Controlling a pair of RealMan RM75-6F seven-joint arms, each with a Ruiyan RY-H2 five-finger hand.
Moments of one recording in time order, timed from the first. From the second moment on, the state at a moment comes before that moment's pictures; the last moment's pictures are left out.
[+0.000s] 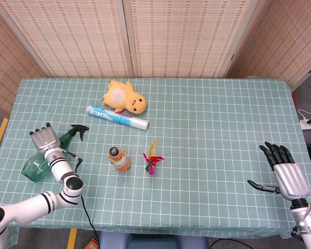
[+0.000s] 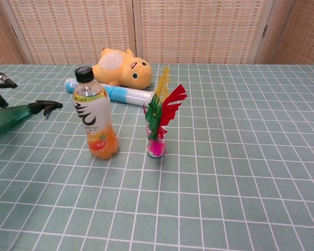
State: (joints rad) left arm -0.85 -1.69 -0.51 -1.20 0.14 1.40 1.12; right arm 0.15 -1.08 0.03 -1.63 -1.49 1.36 -0.05
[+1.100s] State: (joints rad) left arm -0.90 -1.86 -0.53 -0.84 0.19 1.19 1.14; right arm 0.15 -1.09 0.04 -1.63 -1.48 1.36 -0.07
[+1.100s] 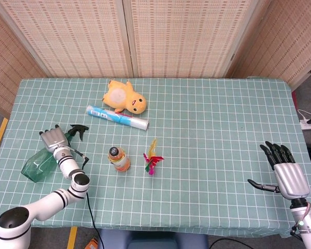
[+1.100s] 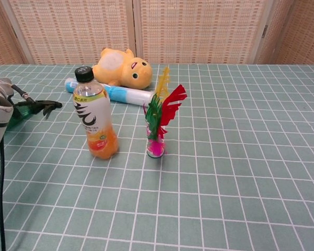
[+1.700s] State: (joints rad) left arm -0.89 -1.88 -0.55 -0.78 0.20 1.15 1.19; right arm 0.15 -1.09 0.04 -1.63 -1.48 1.36 -0.07
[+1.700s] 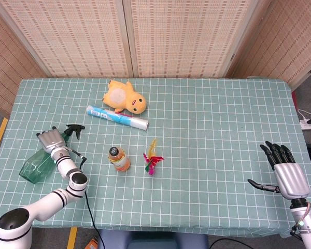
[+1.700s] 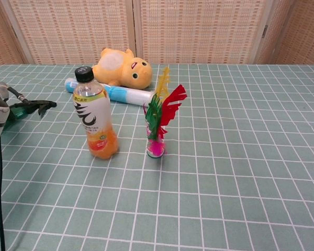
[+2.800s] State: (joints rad) left arm -0.84 -1.71 -0.58 -1.04 0.44 1.21 0.92; right arm 0.15 -1.09 0.04 -1.64 -1.47 1.36 -0.08
